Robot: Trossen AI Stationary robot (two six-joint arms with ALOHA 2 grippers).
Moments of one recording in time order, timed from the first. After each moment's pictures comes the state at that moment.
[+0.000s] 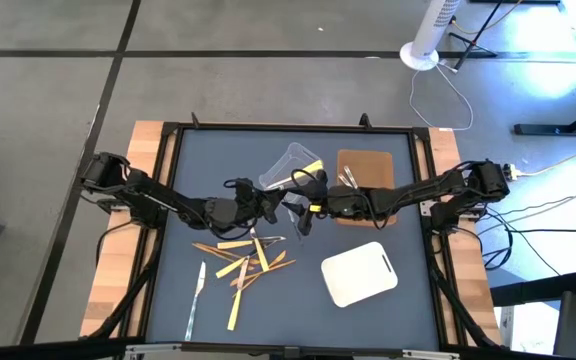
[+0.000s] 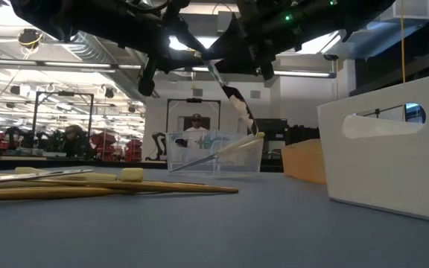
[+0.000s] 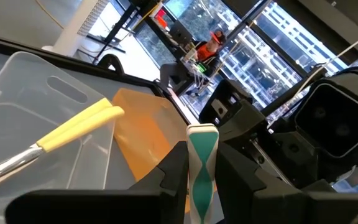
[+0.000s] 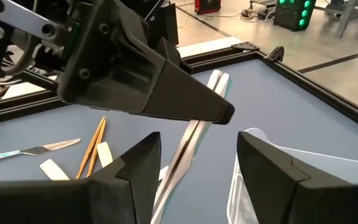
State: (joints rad) left arm -0.19 1.55 0.66 0.82 -0.80 -0.85; right arm 0.09 1.61 0.91 0.40 0.34 0.22
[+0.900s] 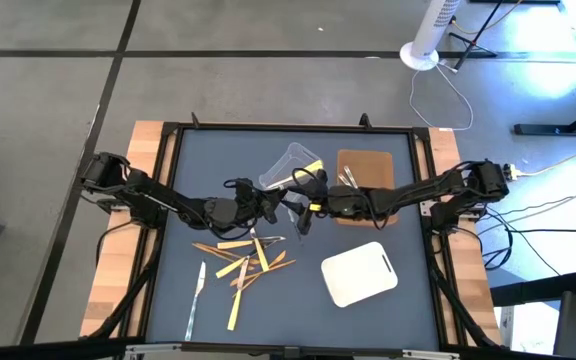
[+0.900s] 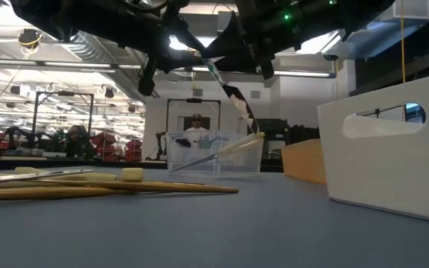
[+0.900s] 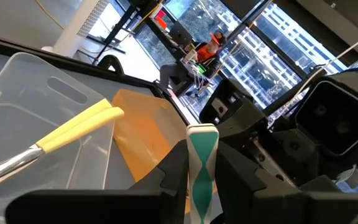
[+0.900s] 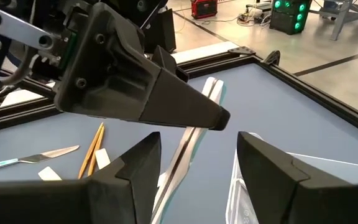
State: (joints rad) left arm -0.19 1.55 0.66 0.82 -0.80 -0.85; right arm 0.09 1.61 0.91 0.43 0.36 0.23
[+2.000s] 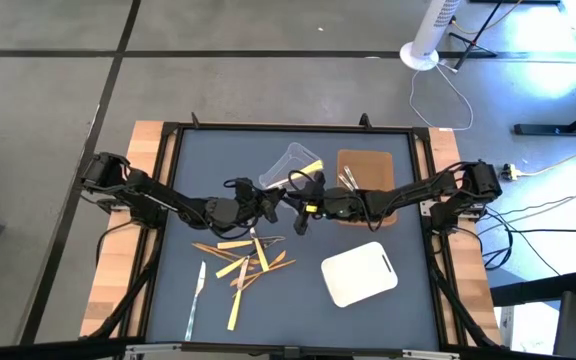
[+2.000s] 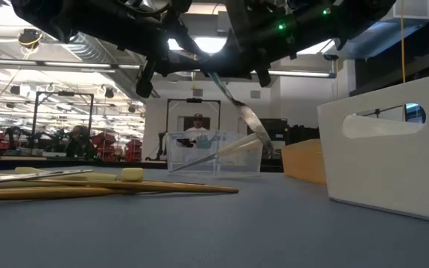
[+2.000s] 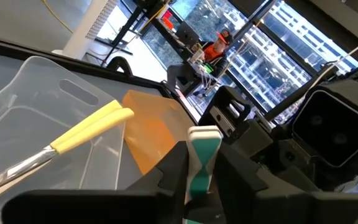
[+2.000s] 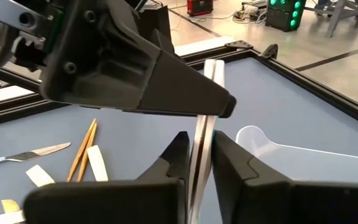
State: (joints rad) left arm -0.19 1.55 0.66 0.79 -0.81 -0.85; right arm 0.09 1.66 0.91 0.47 0.36 0.23
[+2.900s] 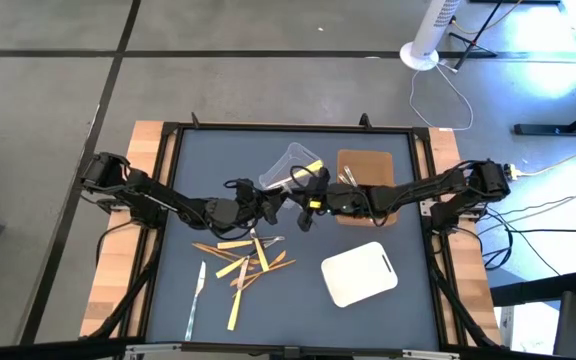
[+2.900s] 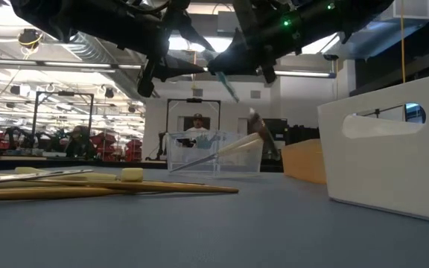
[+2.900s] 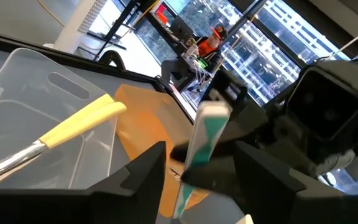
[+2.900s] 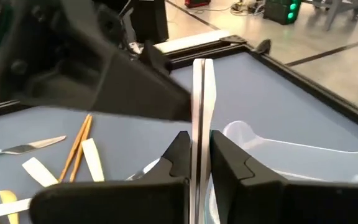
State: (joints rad) left arm -0.19 1.55 0.66 0.80 -0.79 -0.85; right arm 0.07 1.59 0.91 0.35 0.36 0.23
